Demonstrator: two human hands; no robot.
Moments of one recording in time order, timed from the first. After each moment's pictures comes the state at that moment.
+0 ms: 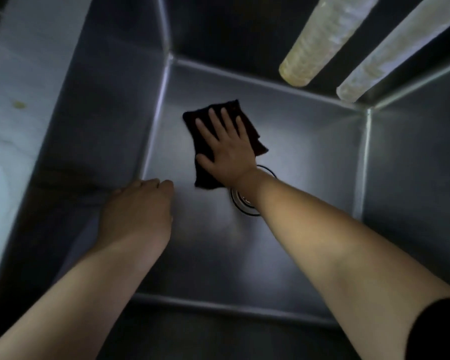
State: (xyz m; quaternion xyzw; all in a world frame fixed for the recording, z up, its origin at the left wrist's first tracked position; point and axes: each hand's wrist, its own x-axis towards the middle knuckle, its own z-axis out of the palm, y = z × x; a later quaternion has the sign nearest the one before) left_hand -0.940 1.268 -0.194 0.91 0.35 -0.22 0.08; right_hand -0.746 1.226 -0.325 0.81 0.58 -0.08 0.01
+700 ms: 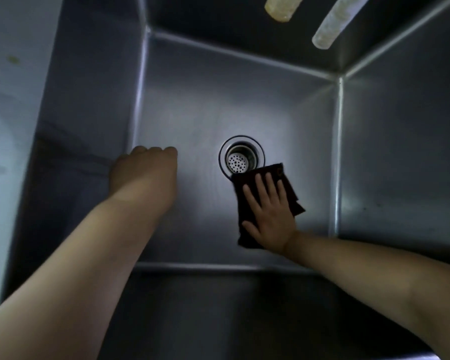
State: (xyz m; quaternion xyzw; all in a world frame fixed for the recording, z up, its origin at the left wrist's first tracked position) left_hand -0.934 1.264 -0.184 0.91 0.31 -0.26 0.10; right_hand -0.816 1.011 -0.308 0.82 0.55 -0.12 0.06
